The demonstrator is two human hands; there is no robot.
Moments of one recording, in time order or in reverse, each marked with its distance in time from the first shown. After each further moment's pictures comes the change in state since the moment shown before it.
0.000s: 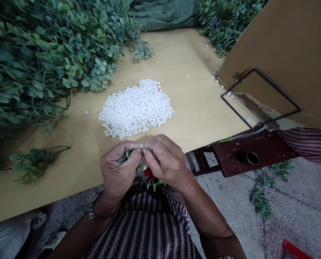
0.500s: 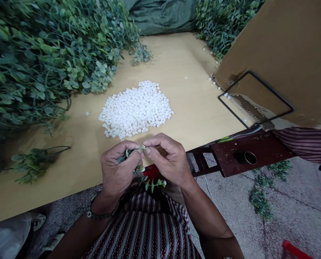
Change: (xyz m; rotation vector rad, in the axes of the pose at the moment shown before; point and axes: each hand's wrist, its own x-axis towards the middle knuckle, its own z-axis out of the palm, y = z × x) left_hand 0.000 0.002 -0.003 -0.112 -0.099 -0.113; right_hand -0.002 -0.002 -0.005 0.419 0.016 0.397
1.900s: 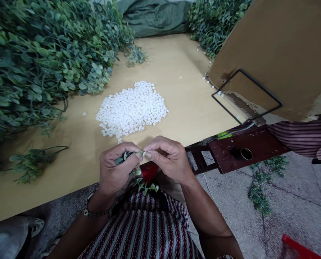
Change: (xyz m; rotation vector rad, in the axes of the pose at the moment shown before) left_hand -0.002 -0.004 -0.009 -0.001 -0.209 0.146; right_hand -0.007 0.003 -0.011 0.154 -0.088 0.016
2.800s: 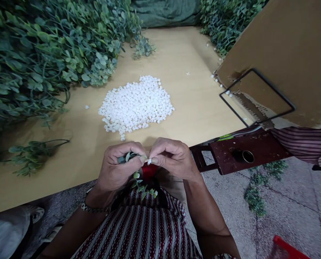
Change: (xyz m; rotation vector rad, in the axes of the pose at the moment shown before) left_hand 0.003 0.005 -0.004 -0.097 -0.112 -0.096; right_hand 0.003 0.004 -0.010 0.132 -0.157 0.016
